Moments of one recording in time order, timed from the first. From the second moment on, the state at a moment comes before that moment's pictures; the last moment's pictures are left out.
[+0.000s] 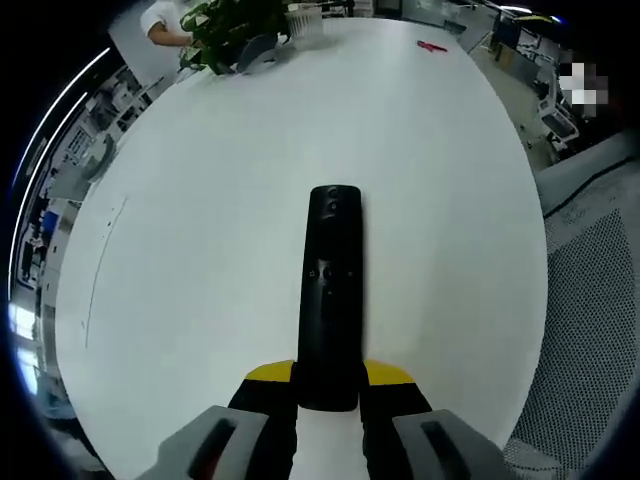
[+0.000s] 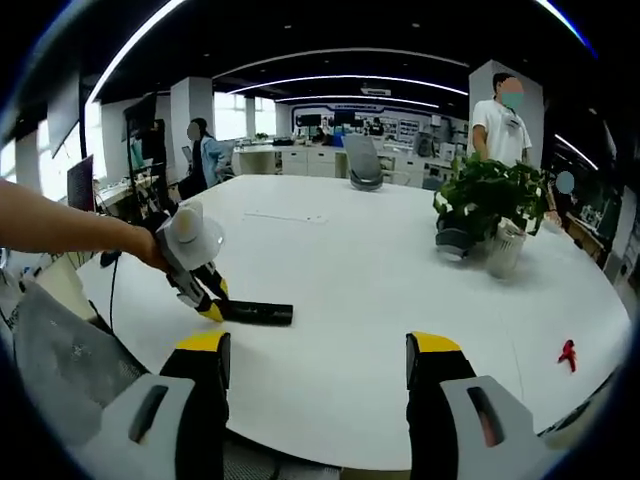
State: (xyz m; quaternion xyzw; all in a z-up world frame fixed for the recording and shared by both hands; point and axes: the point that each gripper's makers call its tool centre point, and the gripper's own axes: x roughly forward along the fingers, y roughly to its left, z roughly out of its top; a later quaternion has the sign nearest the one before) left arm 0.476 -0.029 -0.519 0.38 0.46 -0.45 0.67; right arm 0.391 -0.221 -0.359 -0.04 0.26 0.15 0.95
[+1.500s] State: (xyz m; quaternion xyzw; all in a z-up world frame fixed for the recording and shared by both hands) left arm 0.372 -0.034 -0.518 0.36 0.40 -0.53 0.66; right arm 0.455 -0.135 -0.407 -0.06 0.36 0.32 0.88
